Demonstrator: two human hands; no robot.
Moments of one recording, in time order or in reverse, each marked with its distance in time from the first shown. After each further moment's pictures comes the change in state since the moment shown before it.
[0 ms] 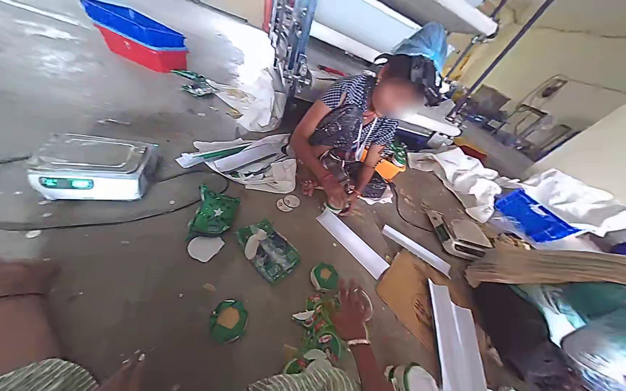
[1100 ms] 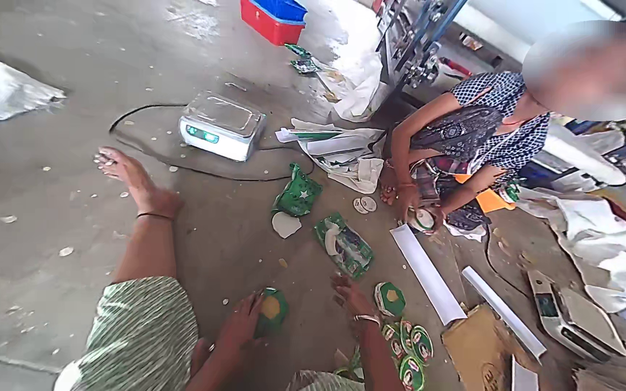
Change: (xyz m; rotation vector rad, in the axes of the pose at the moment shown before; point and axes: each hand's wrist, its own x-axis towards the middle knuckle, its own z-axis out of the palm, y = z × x) left_hand 0.052 0.032 0.016 -0.167 -0.314 -0.165; right_hand 0.038 -0.169 0.050 0.967 -0.577 0.238
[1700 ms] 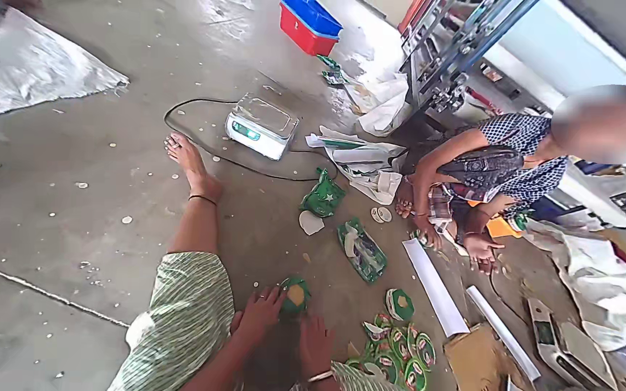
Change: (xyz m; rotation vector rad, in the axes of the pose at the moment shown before) left_hand -0.014 -0.007 -0.024 0.199 -0.252 0.002; right_hand -0.101 0.082 0.122 -1.352 -0.085 -0.254
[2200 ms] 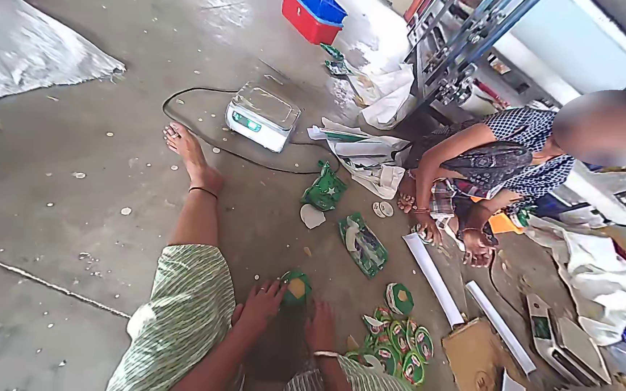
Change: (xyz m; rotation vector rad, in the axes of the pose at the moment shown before) left_hand 0.000 0.000 -0.002 -0.039 -0.015 -0.007; right_hand 0.017 0.008 -0.011 0.240 0.013 0.114
